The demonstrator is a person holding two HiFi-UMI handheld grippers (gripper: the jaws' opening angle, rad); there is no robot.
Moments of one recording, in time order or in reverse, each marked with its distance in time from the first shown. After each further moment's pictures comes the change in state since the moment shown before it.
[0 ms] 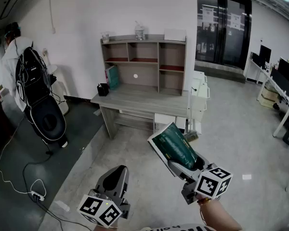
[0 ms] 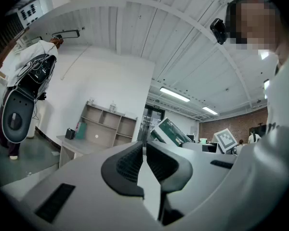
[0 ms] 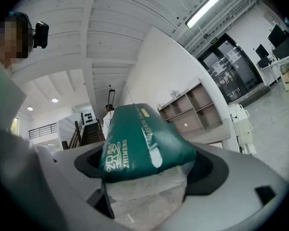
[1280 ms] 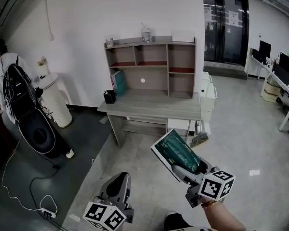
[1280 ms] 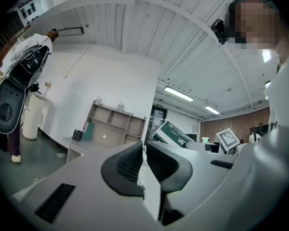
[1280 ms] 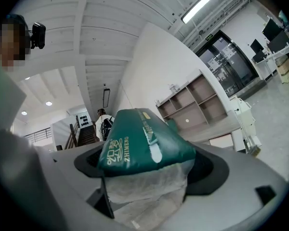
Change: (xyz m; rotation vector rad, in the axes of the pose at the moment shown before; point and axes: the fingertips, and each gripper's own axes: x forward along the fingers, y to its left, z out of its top) left arm -0.005 0.130 0.011 -0.005 0.010 0.001; right arm 0.106 0.030 -0.037 0.047 -0.010 -0.040
